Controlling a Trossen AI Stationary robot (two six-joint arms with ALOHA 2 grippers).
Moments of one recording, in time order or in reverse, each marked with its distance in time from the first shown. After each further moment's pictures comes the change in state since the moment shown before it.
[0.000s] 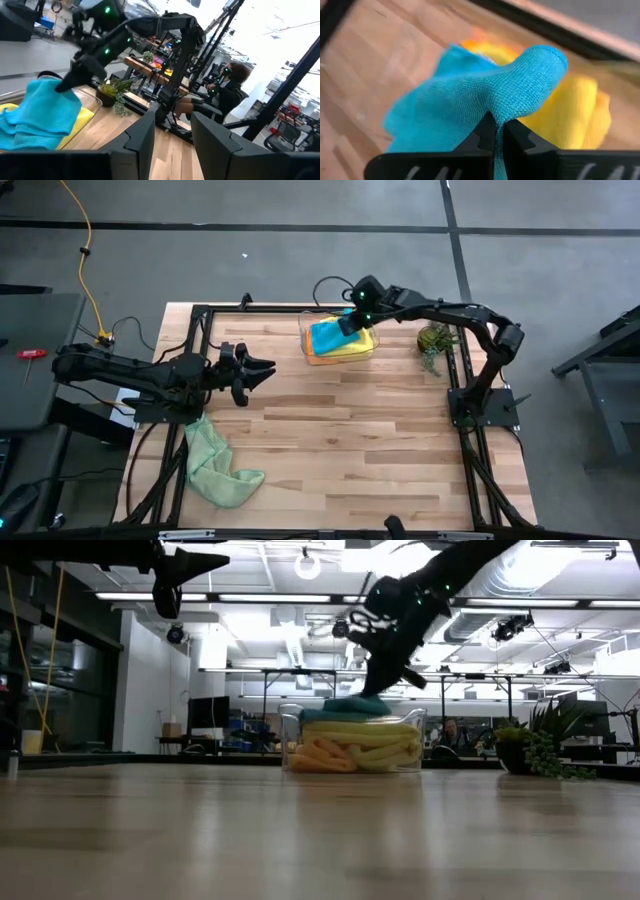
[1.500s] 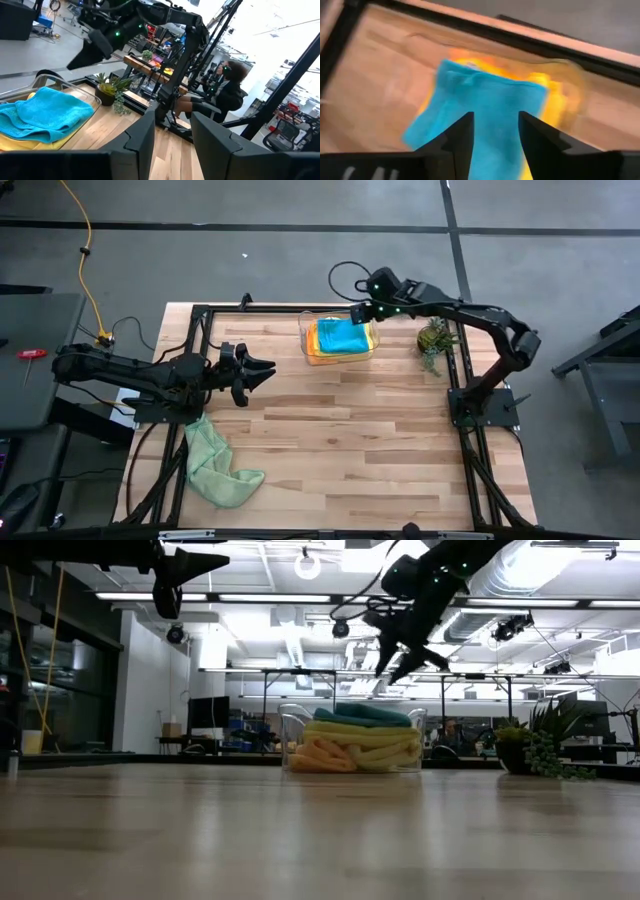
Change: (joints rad) left arm 0.000 0.000 0.000 -0.004 0.009 0.000; right arm -0.026 -0.129 0.008 -0.121 0.093 0.134
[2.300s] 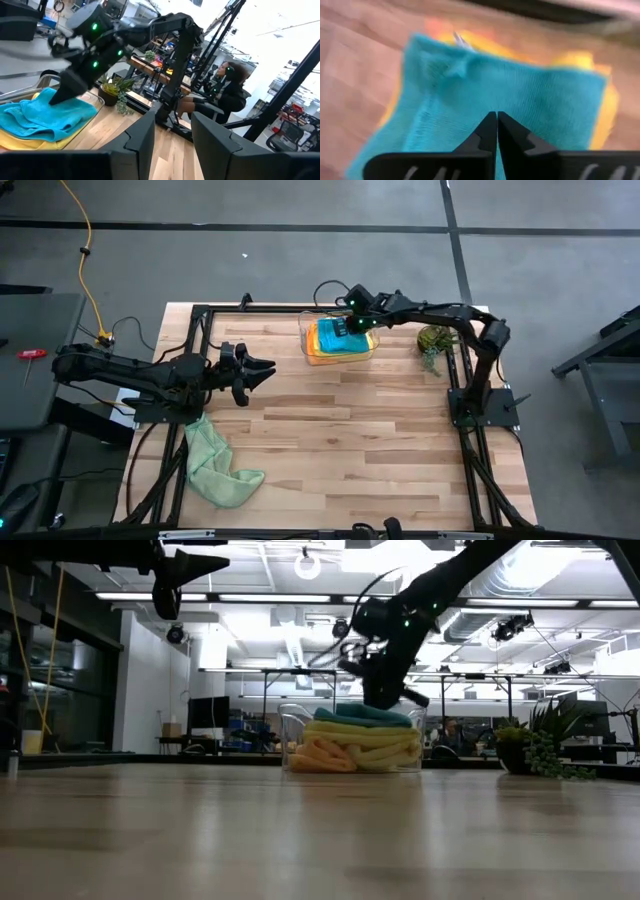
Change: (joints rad) left arm 0.000 0.000 0.000 -0.004 -0.016 0.000; right arm 0.049 0.242 0.006 0.136 0.020 0.075
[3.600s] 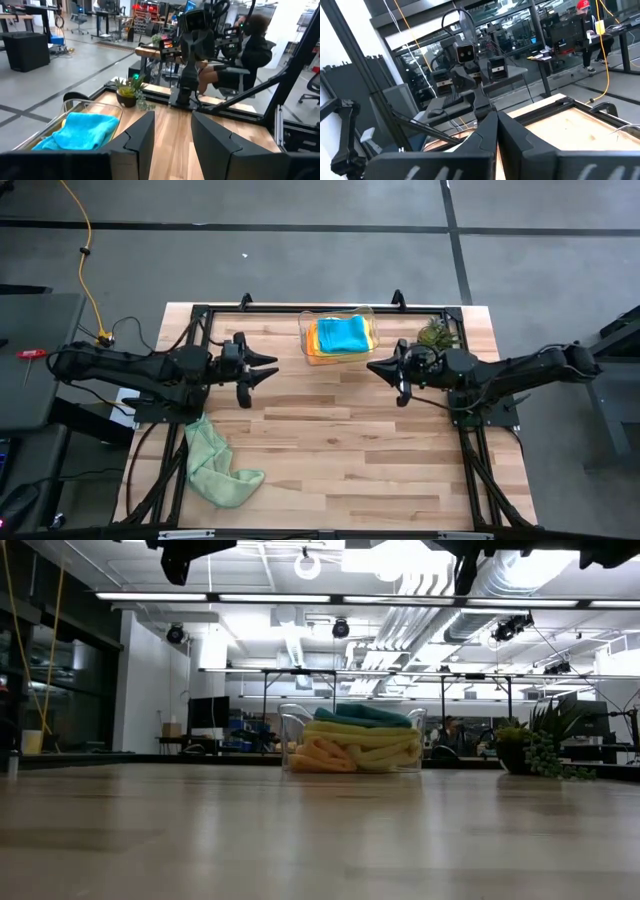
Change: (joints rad) left arm 0.000 0.035 0.222 -0.314 0.012 0.307; right arm 0.624 -0.912 -0.807 1.048 0.165 -0.336
